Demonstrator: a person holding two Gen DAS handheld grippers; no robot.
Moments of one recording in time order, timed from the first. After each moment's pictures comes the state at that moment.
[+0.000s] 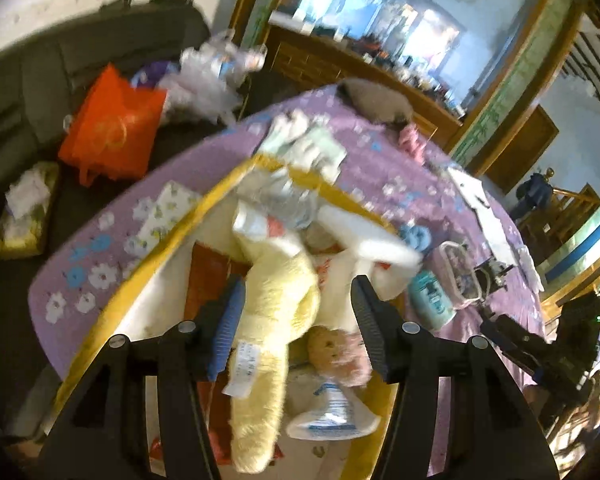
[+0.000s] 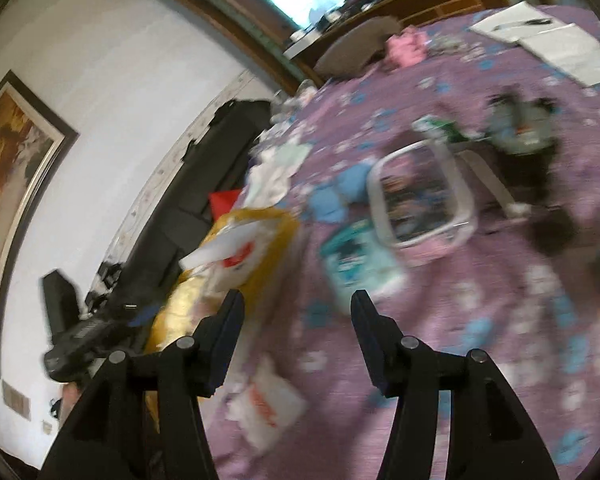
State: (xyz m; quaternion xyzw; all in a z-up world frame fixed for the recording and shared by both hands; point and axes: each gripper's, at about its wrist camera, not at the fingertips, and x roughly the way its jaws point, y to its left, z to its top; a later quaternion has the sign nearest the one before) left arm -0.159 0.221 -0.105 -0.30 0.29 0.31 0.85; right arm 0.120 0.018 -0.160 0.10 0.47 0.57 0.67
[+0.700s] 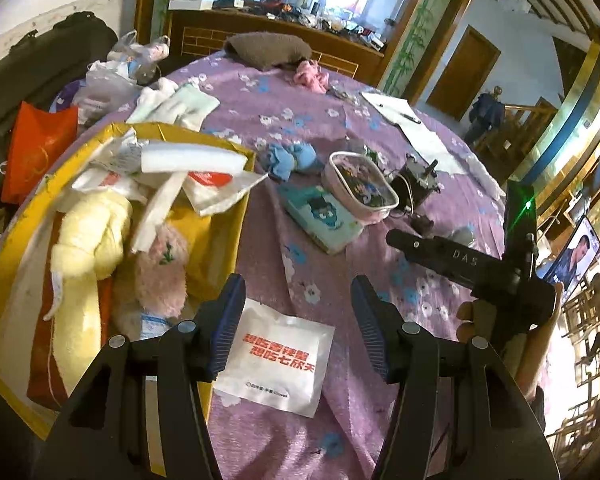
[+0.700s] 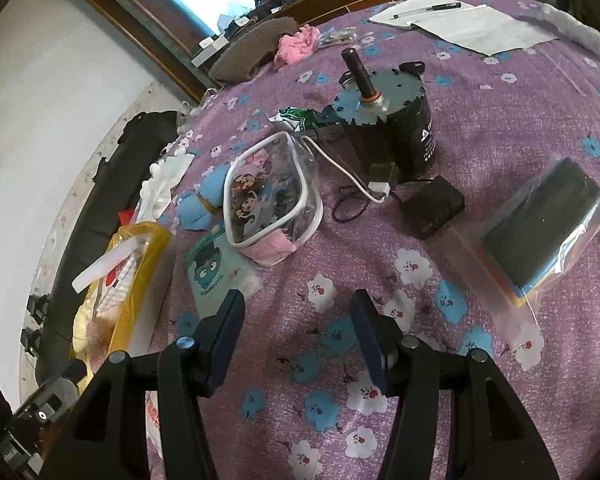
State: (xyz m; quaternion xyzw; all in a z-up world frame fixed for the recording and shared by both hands) left arm -0.088 0.121 -0.118 -0.24 0.38 0.19 0.87; right arm 0.145 0.005 -0.196 0.07 0.51 0.44 0.74
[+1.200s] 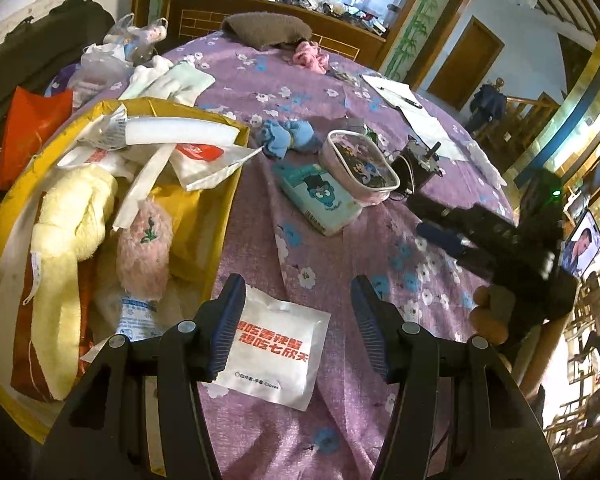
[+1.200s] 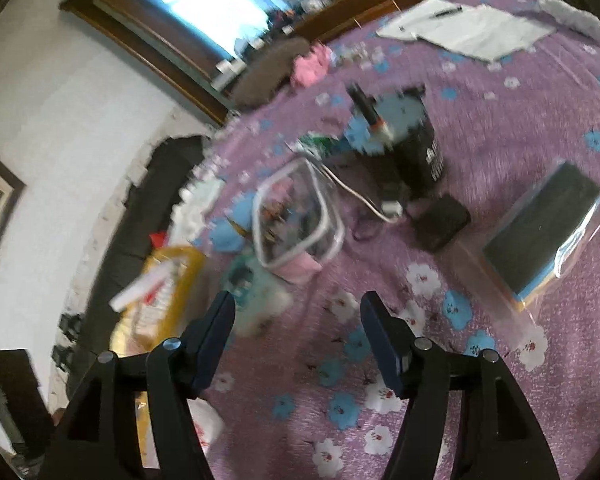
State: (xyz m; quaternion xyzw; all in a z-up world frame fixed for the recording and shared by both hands) left arm -0.082 0.119 -0.130 -0.25 0.40 0.19 0.86; right arm 0.148 -0.014 -0.181 0.14 0.48 0.48 0.72
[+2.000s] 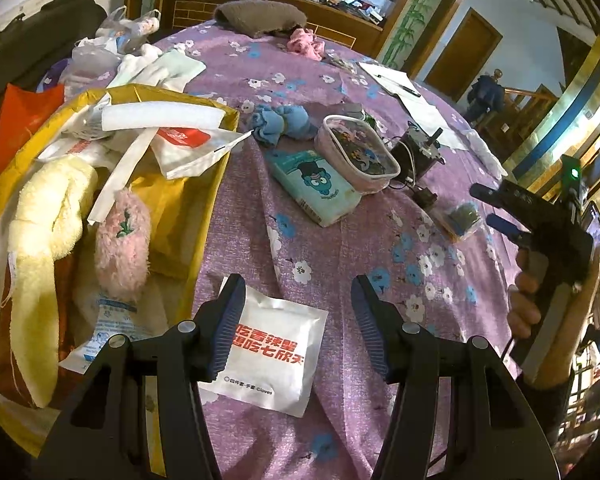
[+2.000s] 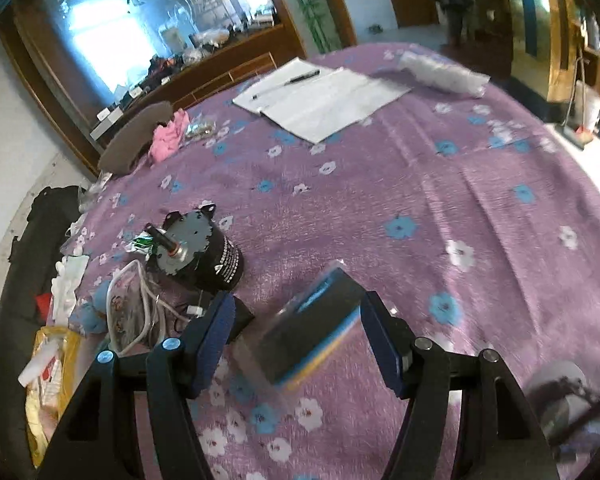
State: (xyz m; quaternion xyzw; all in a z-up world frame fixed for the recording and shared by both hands) left arm -0.072 0.120 -0.144 -0.26 0.41 0.17 0.86; right arm 0.192 -0.070 -0.156 0.07 0.46 0.24 0.85
